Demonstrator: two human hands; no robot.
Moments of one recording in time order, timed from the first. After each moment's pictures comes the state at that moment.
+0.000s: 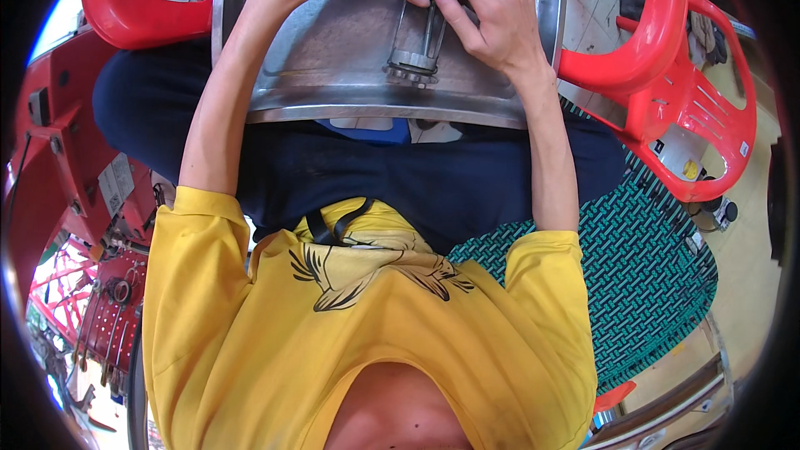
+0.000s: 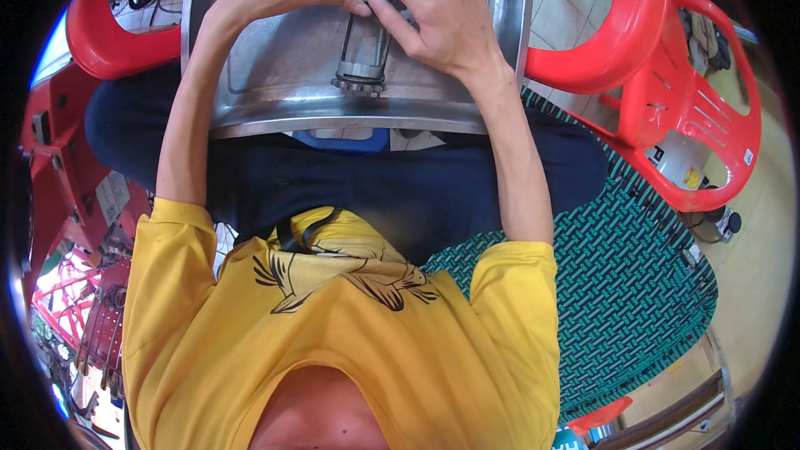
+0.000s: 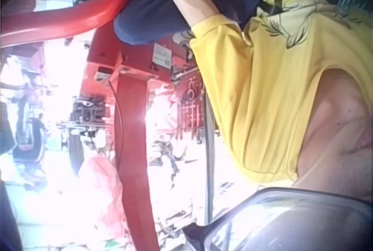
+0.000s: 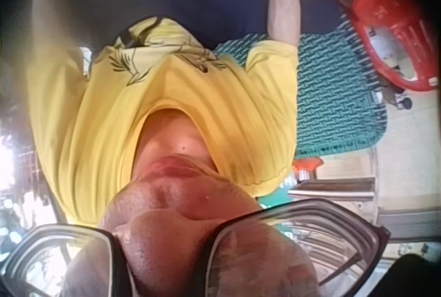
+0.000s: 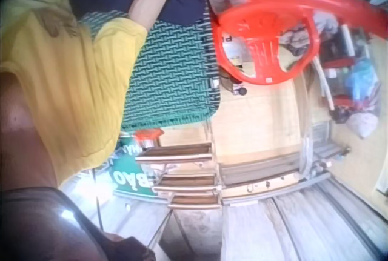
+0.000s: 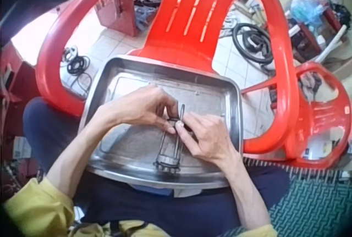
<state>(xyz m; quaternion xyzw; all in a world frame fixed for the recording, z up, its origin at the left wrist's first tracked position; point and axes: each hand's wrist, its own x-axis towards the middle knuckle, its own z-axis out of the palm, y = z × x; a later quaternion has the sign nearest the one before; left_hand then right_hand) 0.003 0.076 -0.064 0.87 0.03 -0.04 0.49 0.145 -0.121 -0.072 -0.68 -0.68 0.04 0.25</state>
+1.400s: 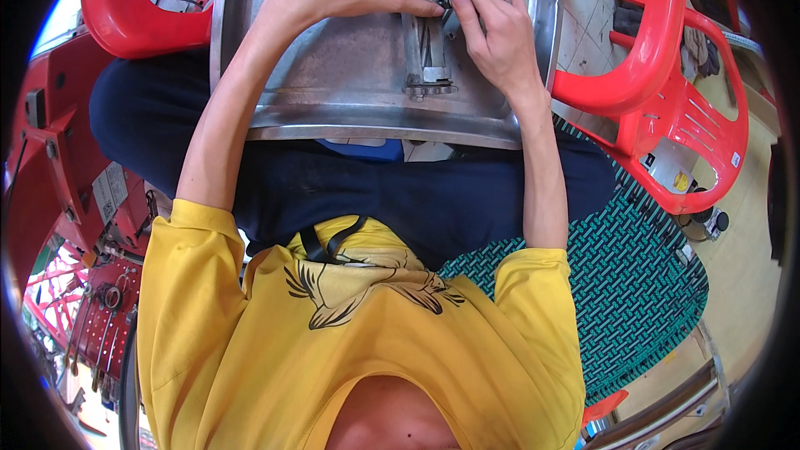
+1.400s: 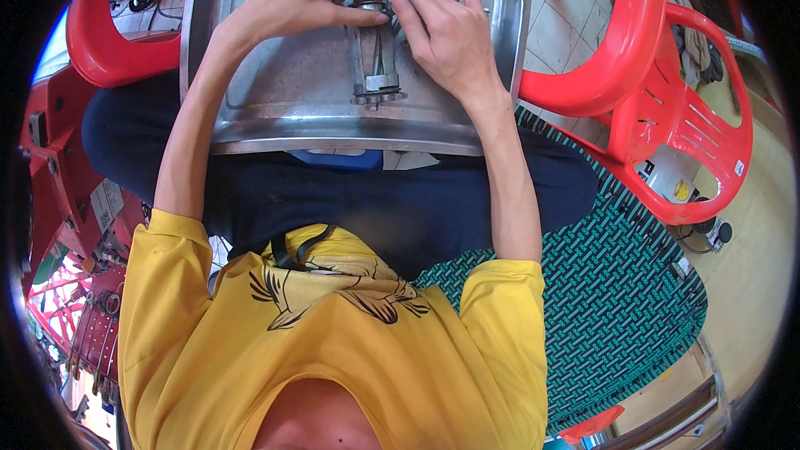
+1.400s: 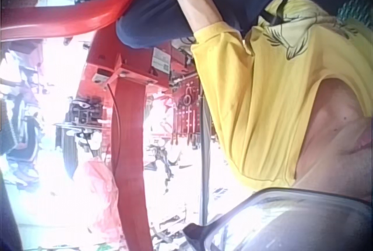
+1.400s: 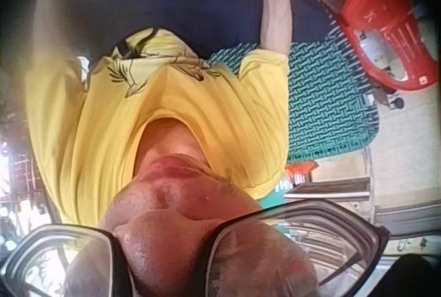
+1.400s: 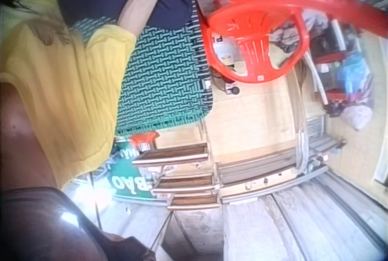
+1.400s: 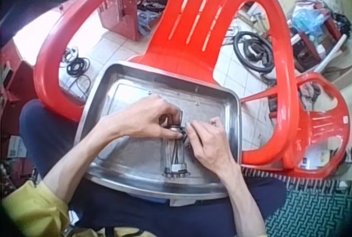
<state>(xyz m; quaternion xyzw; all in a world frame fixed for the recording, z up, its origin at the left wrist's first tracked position) 0.007 0.067 -0.059 0.88 0.08 -0.01 0.48 0.154 -0.121 -0.081 -0.70 -0.65 0.04 0.27</state>
